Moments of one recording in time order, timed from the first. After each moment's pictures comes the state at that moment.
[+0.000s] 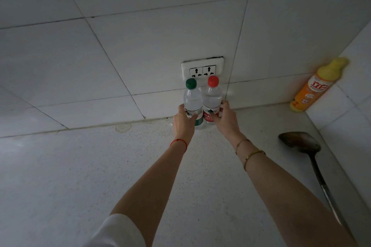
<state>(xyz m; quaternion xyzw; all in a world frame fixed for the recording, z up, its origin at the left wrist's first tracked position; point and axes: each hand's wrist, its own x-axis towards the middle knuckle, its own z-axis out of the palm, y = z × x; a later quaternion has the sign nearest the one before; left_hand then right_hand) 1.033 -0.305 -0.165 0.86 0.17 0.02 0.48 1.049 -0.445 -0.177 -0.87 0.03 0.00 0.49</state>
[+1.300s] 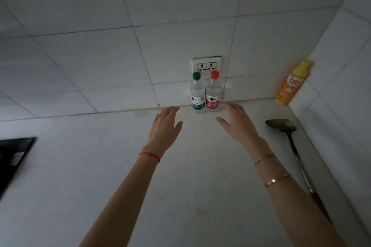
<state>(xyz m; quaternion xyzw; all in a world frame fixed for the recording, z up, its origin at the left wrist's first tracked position) 0.842 -0.238 -0.043 0.97 -0.03 0.05 0.23 0.883 -0.472 -0.053 -0.96 -0.13 -0.04 0.26</state>
